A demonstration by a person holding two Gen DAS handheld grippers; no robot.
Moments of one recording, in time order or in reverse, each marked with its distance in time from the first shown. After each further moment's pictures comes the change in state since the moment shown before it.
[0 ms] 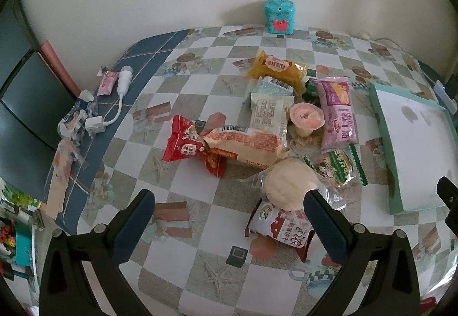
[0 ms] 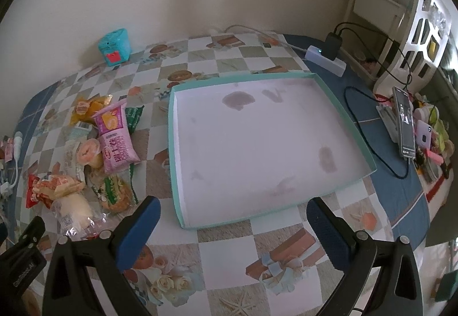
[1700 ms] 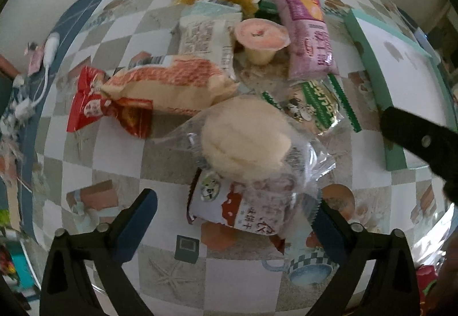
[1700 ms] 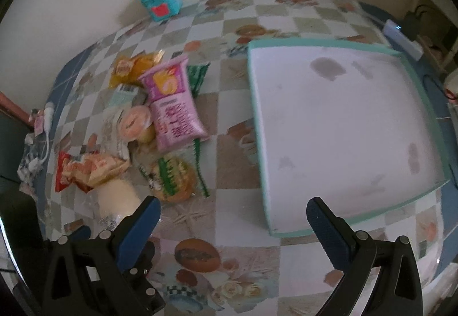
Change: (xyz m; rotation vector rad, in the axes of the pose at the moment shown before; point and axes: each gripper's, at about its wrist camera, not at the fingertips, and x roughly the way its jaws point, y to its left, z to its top) left arm 0.075 -0.035 -0.014 0.128 0.298 -0.211; right arm 0.051 0.068 0.016 -0.071 0.222 0.277
